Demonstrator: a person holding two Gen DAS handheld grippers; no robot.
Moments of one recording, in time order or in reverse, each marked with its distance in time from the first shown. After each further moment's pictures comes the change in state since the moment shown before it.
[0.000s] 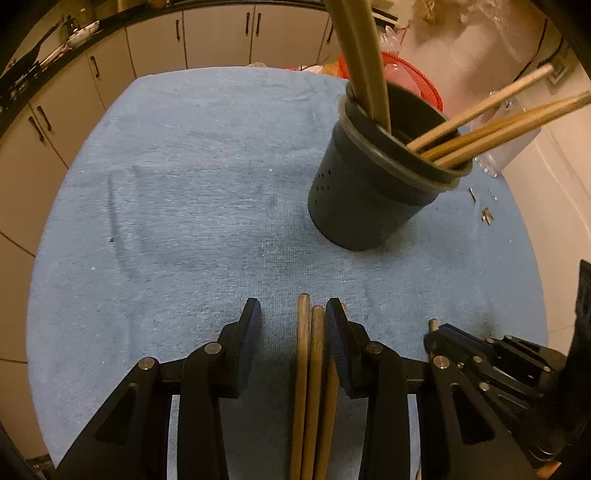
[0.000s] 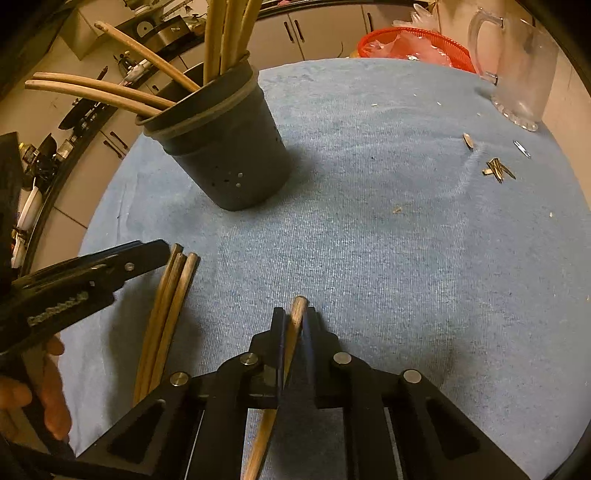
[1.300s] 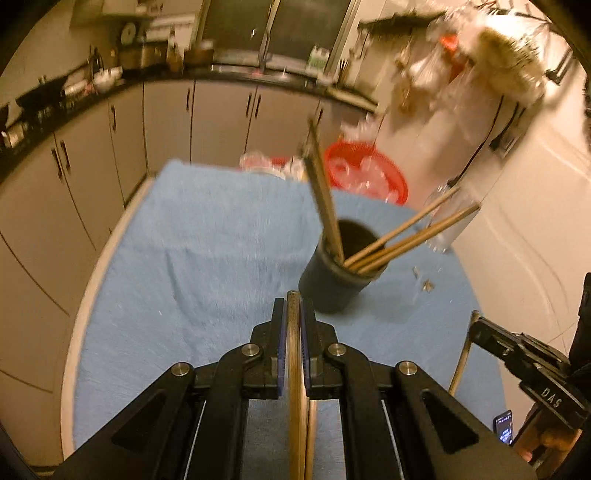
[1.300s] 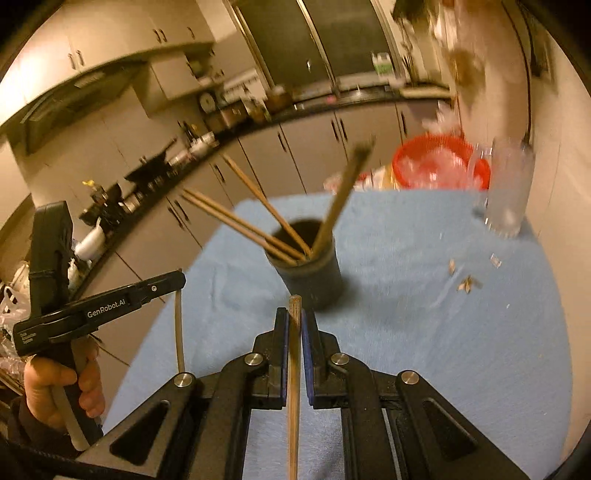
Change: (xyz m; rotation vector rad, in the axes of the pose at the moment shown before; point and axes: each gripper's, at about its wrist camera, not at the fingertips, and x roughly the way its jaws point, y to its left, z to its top) left arm -0.137 0.017 -0.022 -0.037 -0.352 -0.092; right arm -0.143 0.040 -0.008 -0.107 -0.396 0.132
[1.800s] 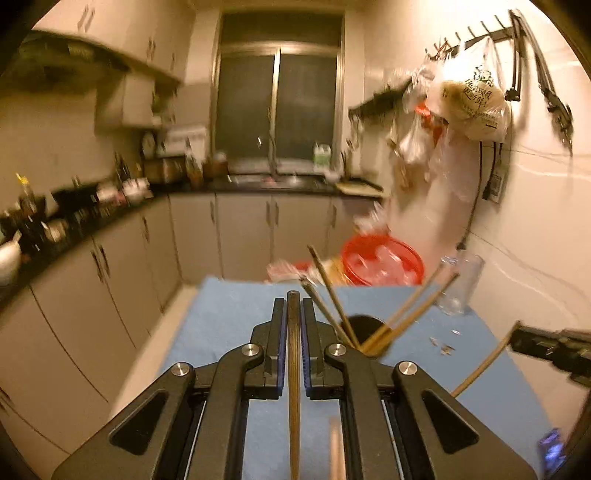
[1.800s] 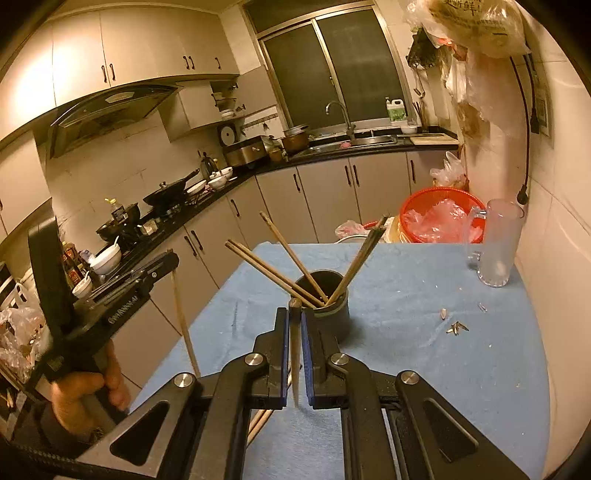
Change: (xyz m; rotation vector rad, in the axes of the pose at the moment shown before) left arm -0.060 -0.018 0.002 0.147 -0.434 0.155; right arm -0.051 0.022 0.011 -0.073 -0.133 0.020
